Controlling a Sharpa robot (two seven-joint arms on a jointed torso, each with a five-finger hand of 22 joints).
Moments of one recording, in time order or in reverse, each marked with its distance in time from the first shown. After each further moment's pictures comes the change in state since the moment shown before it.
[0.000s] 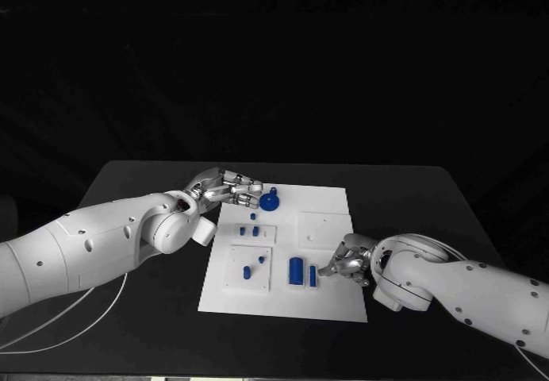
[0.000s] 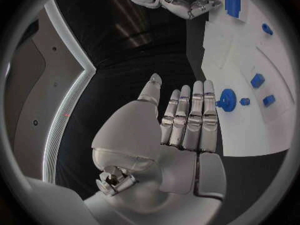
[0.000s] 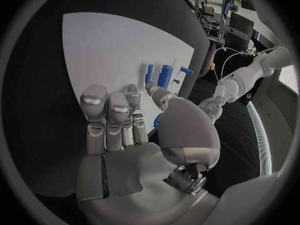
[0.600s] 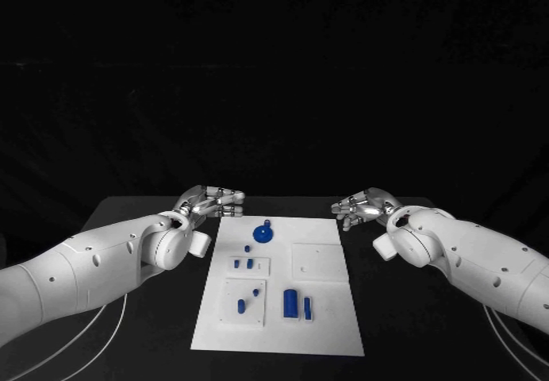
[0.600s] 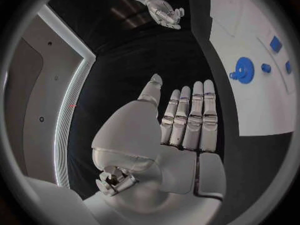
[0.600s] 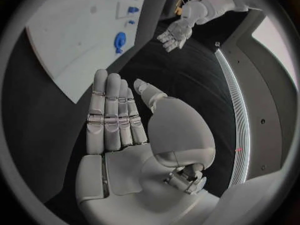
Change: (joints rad) left arm 0.001 0.062 0.004 -0.175 0.141 -0.079 0.061; left_hand 0.000 0.000 0.011 -0.011 0.004 -0.002 -0.002 0.000 0.000 -0.040 0.004 0.000 0.000 -0.023 0.003 0.000 0.000 0.000 -0.004 0.004 0.000 0.000; right arm 0.102 0.150 0.156 -0.483 0.412 -0.062 0.537; right_hand 0.152 0.100 -0.066 -0.127 0.155 -0.131 0.063 -0.002 -0.008 -0.165 0.082 -0.515 -0.599 -0.257 0.100 -0.572 -0.442 0.037 -0.226 0.091 -0.730 -0.388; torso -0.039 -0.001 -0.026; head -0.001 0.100
